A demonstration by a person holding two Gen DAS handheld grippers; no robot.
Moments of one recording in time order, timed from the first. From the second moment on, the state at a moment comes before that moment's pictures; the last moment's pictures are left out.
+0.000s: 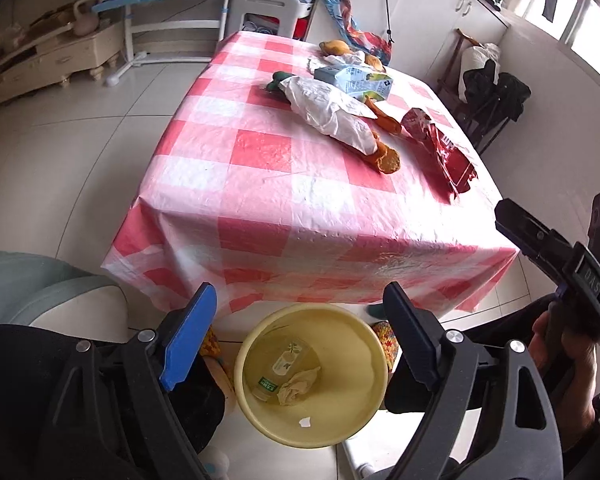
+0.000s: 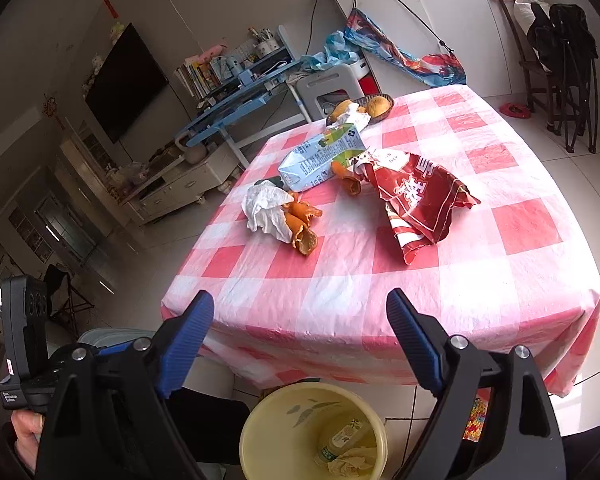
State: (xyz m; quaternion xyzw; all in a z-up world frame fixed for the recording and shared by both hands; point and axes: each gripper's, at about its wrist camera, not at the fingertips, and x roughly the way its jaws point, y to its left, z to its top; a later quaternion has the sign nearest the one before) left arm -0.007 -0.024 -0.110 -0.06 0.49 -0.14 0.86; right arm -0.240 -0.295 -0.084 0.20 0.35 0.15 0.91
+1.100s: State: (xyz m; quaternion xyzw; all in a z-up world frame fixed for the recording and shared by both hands) left arm 0.078 -0.014 -0.107 -0.18 0.49 -0.14 0.84; right arm -0.235 -0.267 -0.089 0.14 0.38 0.16 0.90
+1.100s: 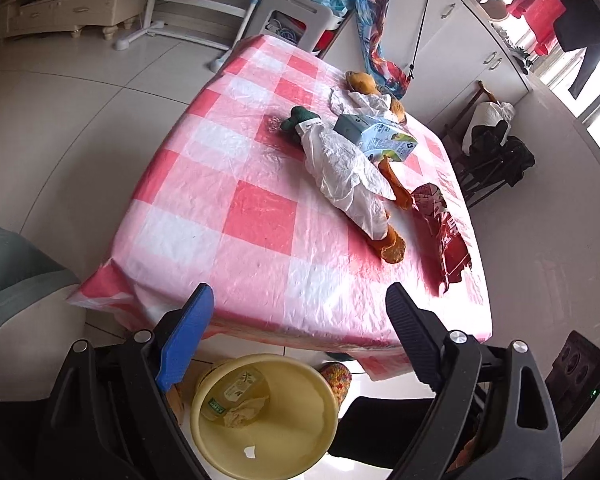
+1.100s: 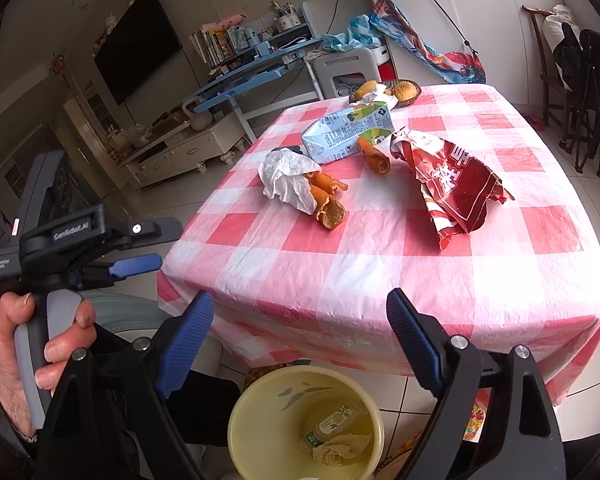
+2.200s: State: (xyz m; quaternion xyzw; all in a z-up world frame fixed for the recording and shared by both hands) left arm 0.210 -0.060 -0.138 -0.01 0.58 -0.14 0.80; right arm -0.150 -0.239 -0.101 0.10 0.42 0.18 0.88
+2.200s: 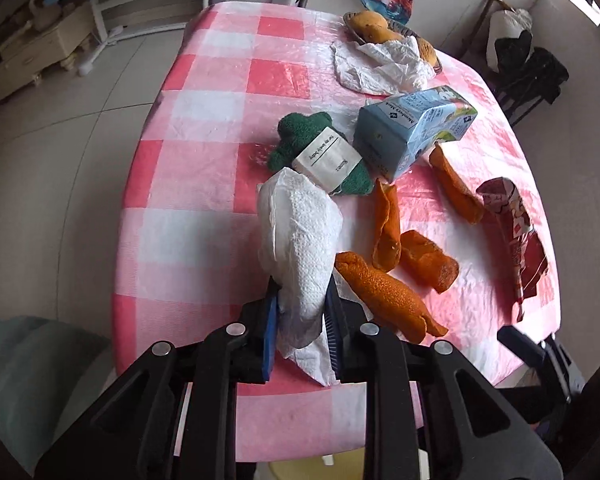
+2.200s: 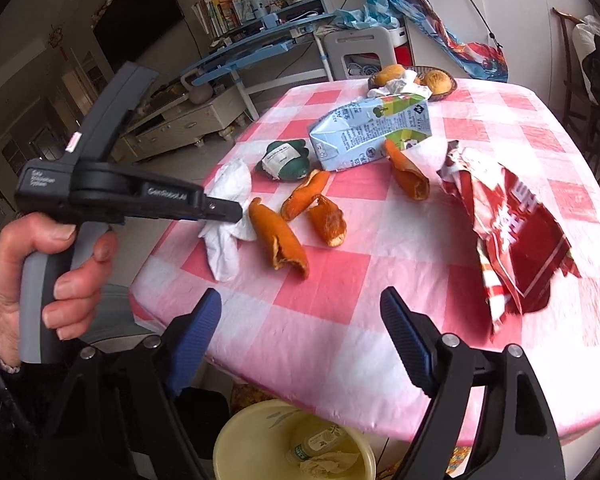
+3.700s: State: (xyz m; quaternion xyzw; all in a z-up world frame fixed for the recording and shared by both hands) left arm 0.208 -0.062 -0.142 0.04 0.57 -0.11 0.81; right arm -0.137 -0.247 -0.115 0.07 0.43 0.13 0.89
